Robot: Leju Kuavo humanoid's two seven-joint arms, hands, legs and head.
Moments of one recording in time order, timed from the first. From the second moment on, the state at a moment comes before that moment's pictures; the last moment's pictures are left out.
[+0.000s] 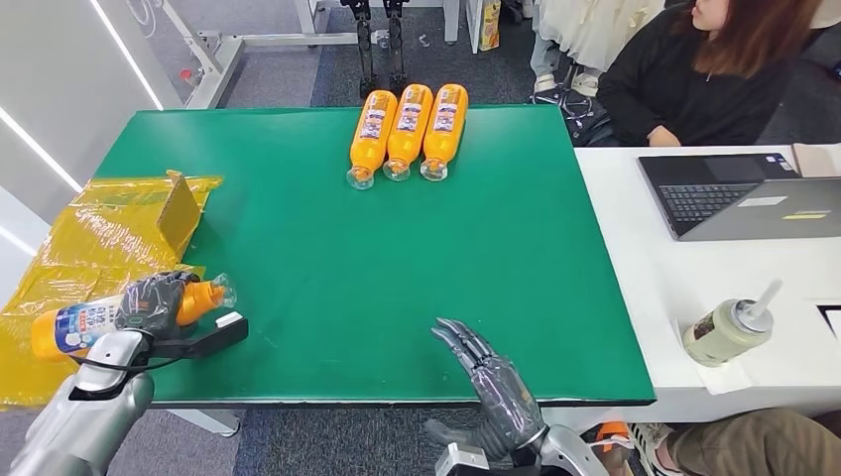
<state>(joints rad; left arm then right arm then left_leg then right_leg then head) -0.43 0.35 -0.33 -0.50 -1.41 0.31 -0.02 0.02 -0.24 0.63 -1.63 0.73 -0.15 -0.25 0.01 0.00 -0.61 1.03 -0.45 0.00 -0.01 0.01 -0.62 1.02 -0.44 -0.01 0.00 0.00</state>
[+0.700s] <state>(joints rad) -0.32 0.33 -0.30 -0.67 -1.24 0.19 -0.25 -0.05 -0.26 0.63 -1.56 0.69 -0.15 -0.28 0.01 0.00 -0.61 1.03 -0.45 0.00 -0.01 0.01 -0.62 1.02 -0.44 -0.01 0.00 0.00</state>
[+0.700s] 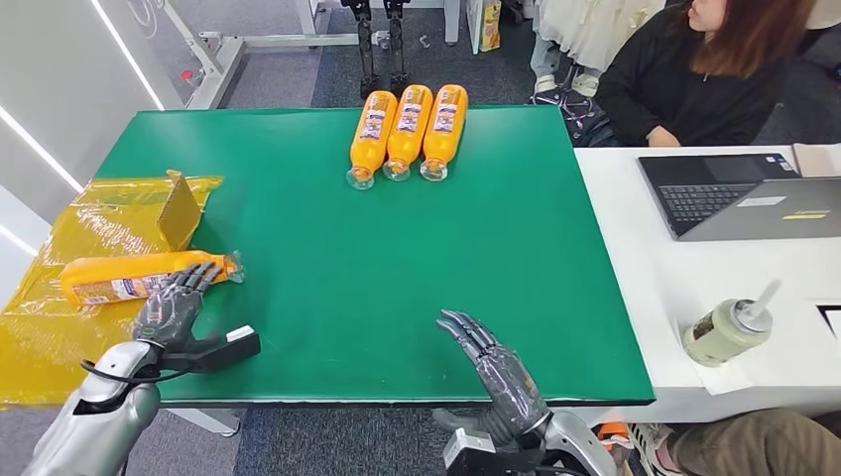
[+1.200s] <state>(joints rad) -0.14 0.35 -0.39 -1.29 -0.83 0.01 -0.43 0.03 -0.27 0.58 -1.59 0.69 -0.19 -0.29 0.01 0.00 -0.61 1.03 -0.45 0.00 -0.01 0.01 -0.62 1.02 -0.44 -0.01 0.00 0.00</state>
